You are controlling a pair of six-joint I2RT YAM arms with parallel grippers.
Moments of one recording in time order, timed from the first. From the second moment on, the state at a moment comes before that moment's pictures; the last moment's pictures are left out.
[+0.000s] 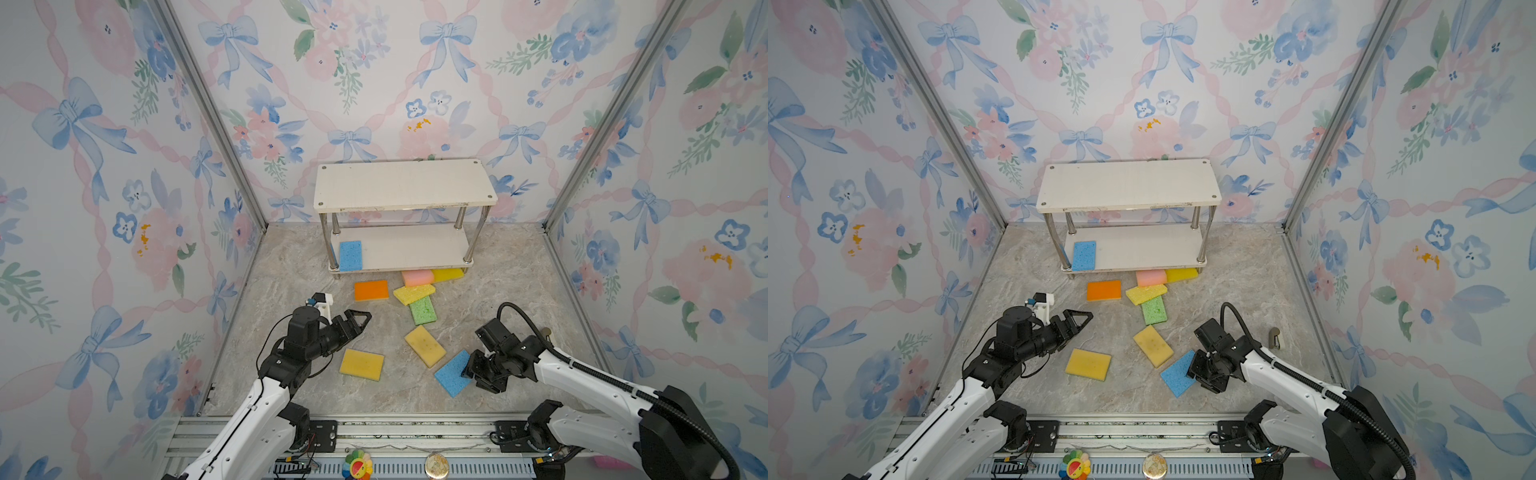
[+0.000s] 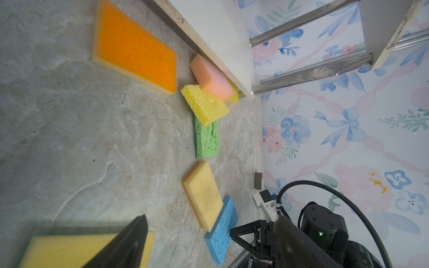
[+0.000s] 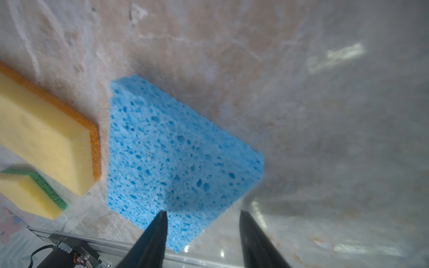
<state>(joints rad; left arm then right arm) -0.32 0.73 0.42 -0.18 0.42 -0.97 0.63 1.11 0.50 -0.69 -0.24 1.09</state>
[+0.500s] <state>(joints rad) -0.32 0.73 0.41 -0.18 0.41 -0.97 0.61 1.13 0.50 -0.68 -0.25 1.05</state>
